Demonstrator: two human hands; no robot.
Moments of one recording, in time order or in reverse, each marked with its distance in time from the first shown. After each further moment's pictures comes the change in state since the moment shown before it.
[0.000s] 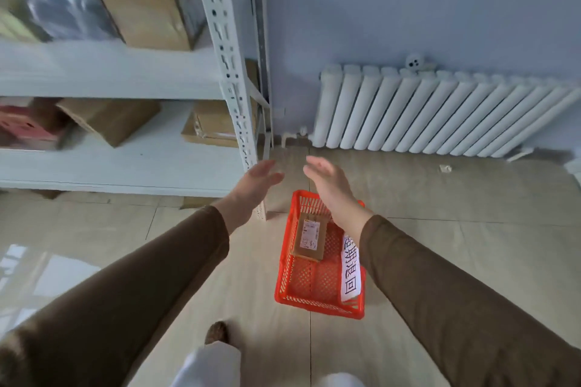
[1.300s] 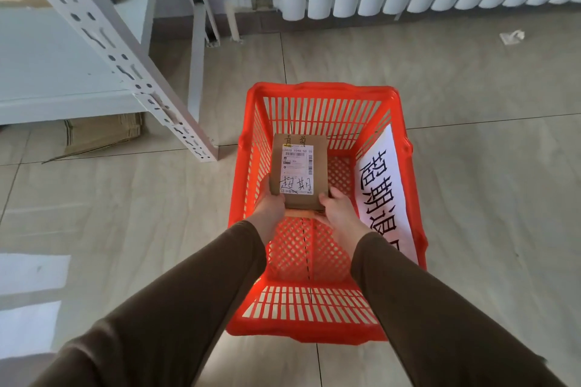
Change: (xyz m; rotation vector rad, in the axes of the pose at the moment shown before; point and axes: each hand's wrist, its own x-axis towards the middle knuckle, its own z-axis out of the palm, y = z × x) left_hand 0.311 -0.497 0.205 0.065 0.068 -0.333; right_hand 0.225 0.589 0.070 0.429 0.142 0.536
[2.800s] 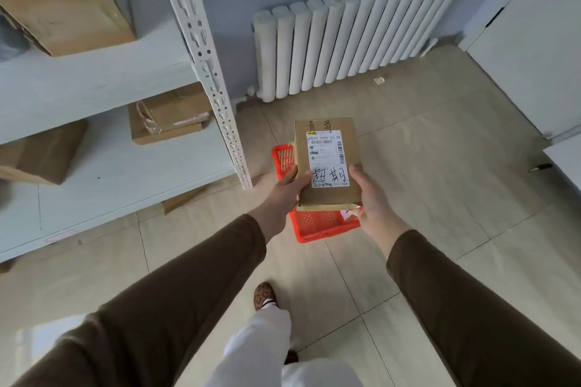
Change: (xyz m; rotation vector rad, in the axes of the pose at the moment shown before) left_hand -0.478 0.293 -0.293 -0.023 -0.589 0.079; right_hand -0.599 -0.254 0.103 0.318 0.285 -0.125
